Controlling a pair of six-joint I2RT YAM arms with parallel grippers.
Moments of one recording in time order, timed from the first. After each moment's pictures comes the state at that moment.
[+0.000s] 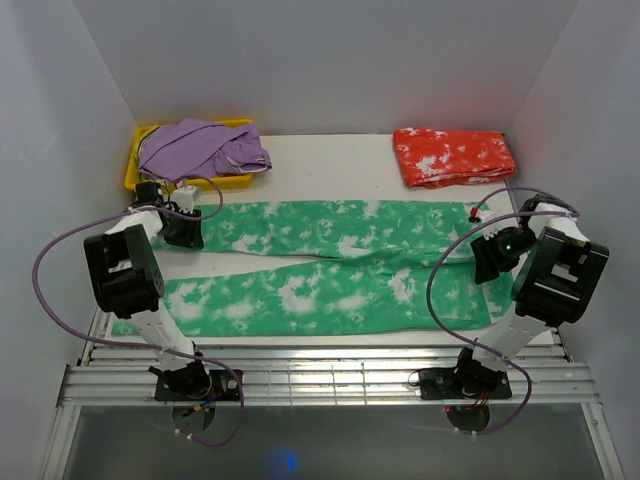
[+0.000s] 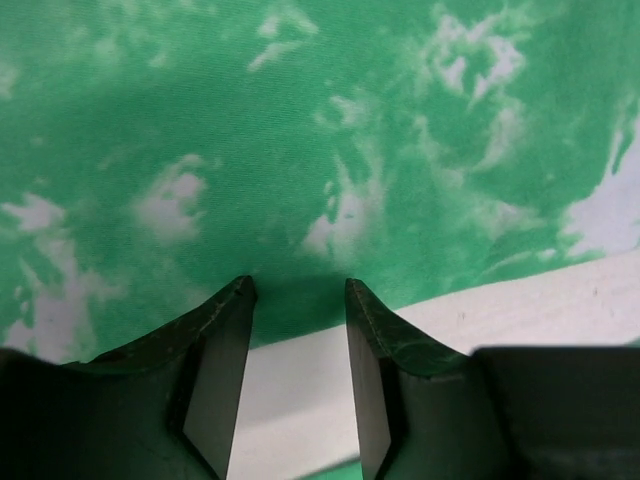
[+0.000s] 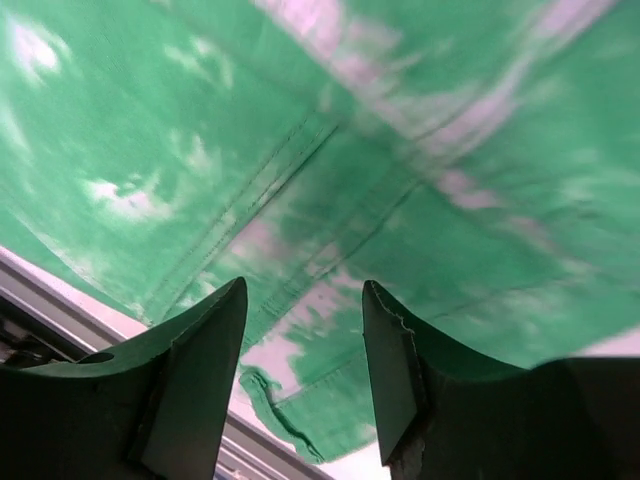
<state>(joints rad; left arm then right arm) 0.29 1.85 1.17 -0.45 0.38 0.44 -0.41 1.74 1.11 -1.03 -0.38 -1.06</state>
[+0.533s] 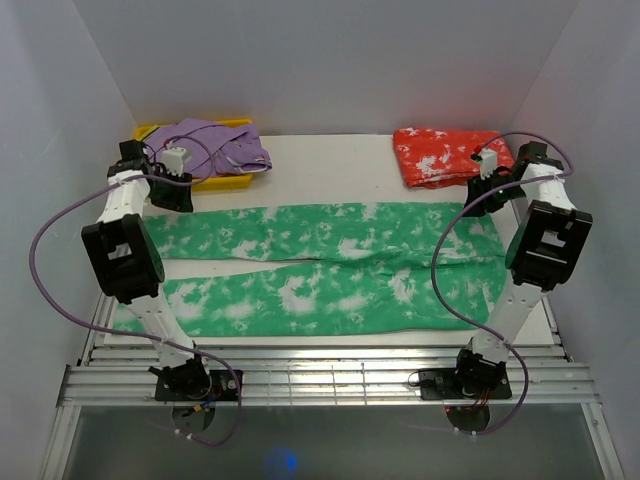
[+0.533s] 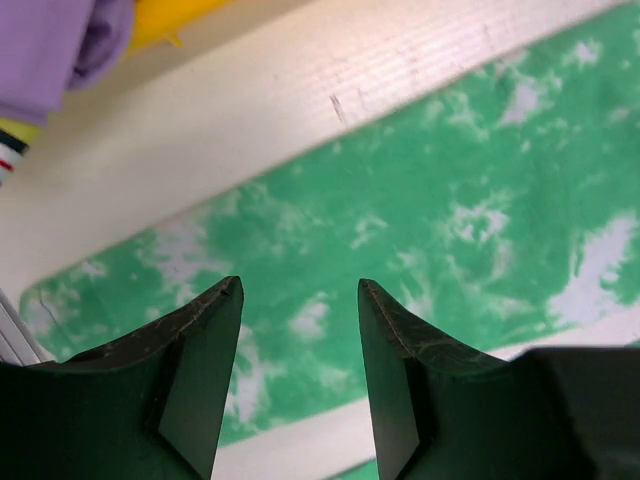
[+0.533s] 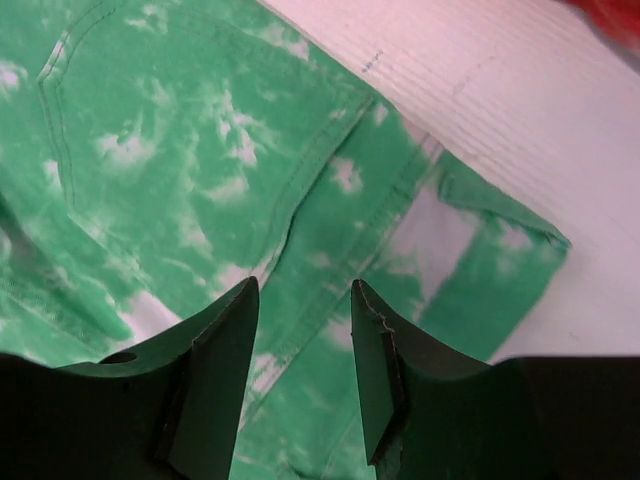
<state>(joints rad) 0.29 1.93 1.59 -0.74 0.40 0.55 -0.32 2.03 1.68 -0.91 -0.65 -0.80</state>
